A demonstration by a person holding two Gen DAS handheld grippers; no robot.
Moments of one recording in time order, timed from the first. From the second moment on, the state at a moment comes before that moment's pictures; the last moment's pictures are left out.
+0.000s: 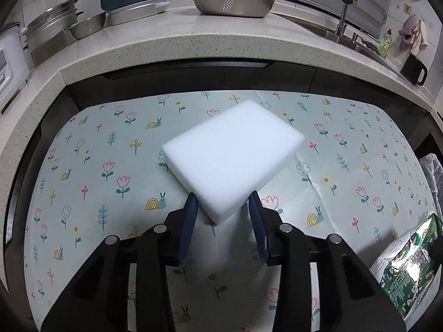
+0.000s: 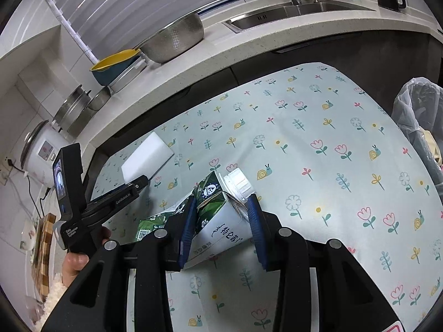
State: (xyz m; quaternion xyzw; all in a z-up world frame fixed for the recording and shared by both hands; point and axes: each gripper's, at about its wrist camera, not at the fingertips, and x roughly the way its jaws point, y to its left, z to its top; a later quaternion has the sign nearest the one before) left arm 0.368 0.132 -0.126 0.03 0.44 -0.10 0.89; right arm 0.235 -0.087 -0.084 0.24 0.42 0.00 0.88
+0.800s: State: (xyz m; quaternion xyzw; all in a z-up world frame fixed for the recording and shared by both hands) left arm 0.264 0.024 -0.044 0.03 0.41 -0.17 0.89; right arm 0.155 -0.165 -0.038 0.27 0.37 -0.04 0.89
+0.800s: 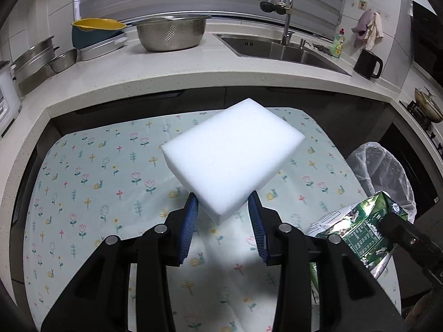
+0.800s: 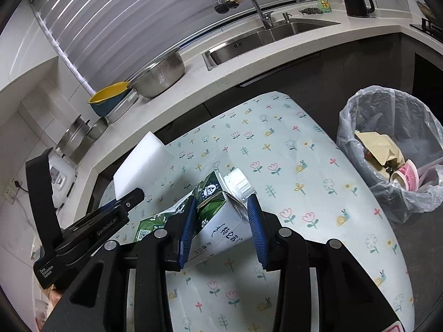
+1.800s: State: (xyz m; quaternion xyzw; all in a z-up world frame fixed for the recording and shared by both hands) left arm 0.186 -0.226 -0.049 0.11 0.42 -0.33 0.83; right arm 0.003 -0.368 -0.043 0.34 0.30 -0.21 0.87
